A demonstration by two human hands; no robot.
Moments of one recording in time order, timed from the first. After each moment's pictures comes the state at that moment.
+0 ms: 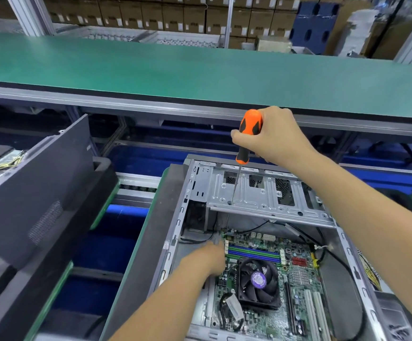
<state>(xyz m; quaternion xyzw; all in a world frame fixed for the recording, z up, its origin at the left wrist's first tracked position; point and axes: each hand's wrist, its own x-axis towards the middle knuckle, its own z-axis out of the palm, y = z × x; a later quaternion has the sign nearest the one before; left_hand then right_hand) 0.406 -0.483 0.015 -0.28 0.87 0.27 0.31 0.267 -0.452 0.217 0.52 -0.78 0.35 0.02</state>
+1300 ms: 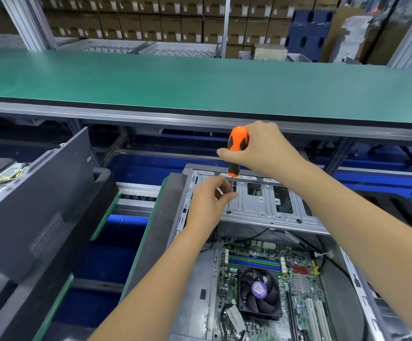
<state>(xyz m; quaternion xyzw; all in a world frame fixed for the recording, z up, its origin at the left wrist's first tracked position) 0.374 -0.524 0.092 -0.25 0.81 0.43 -0.31 0.269 -0.459 0.217 0.52 -0.81 0.27 0.00</state>
